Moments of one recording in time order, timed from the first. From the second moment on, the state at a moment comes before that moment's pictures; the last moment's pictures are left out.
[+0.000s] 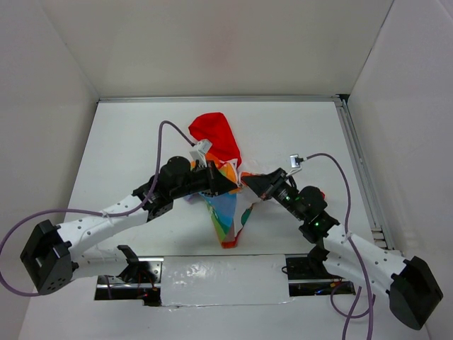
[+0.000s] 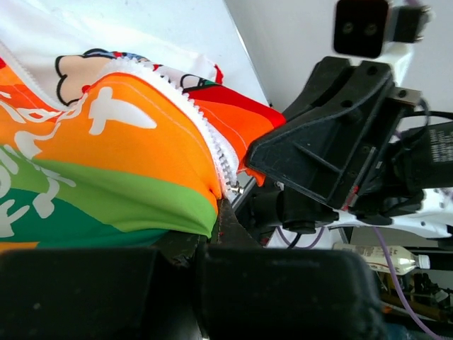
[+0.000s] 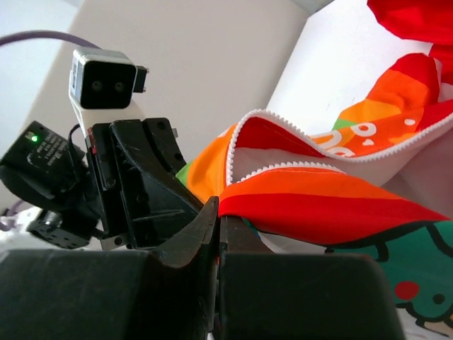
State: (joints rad) left arm -0.80 1.16 0.77 0.14 0.26 -0.84; right arm 0.68 0.76 0.25 0.66 -0.07 1.07
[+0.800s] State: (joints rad) left arm -0.80 1.15 0.84 0.02 0.18 -0.78; right arm 0.67 0.79 0.39 0.41 -0.28 0.82
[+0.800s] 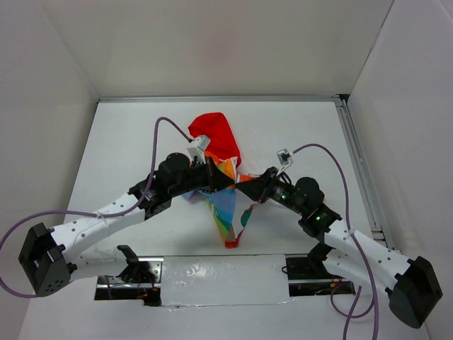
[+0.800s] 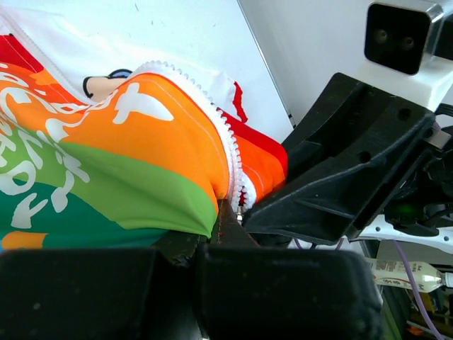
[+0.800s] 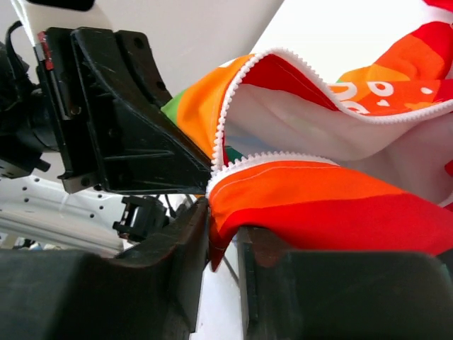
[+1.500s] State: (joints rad) left arm -0.79 1.15 0.85 0.02 0.20 -0.71; right arm 0.67 0.78 0.39 0.44 -0.27 0.80
